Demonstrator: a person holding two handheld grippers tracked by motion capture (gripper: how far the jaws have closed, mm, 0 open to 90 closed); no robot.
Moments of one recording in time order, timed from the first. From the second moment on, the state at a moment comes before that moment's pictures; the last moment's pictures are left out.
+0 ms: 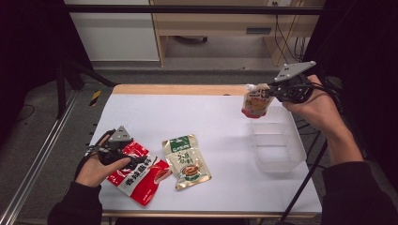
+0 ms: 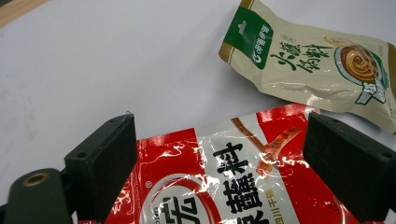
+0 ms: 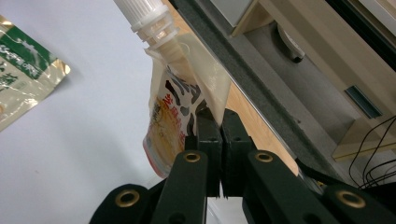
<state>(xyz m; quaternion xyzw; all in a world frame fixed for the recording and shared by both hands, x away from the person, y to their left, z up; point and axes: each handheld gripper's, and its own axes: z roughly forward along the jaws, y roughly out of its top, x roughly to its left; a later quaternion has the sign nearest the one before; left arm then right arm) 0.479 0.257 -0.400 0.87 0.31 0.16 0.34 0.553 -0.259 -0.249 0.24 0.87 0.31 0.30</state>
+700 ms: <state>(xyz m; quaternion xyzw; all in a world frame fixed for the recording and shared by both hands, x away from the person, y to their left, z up) 0.481 0.265 -0.401 0.87 0.32 0.16 0.34 0.580 -0.310 -0.290 0.27 0.86 0.30 0.30</state>
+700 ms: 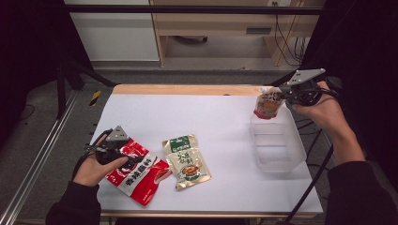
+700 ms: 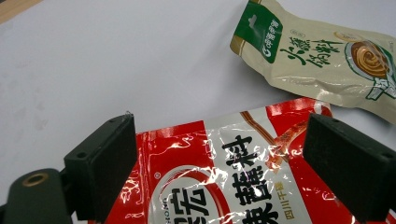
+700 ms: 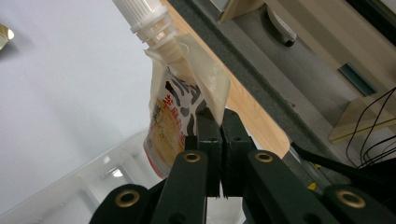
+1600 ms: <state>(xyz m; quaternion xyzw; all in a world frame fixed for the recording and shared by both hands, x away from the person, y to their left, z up) 0.481 0.271 -0.400 0.87 0.33 0.16 0.34 0.594 -0.311 -0.340 0.30 0.87 0.29 0.25</state>
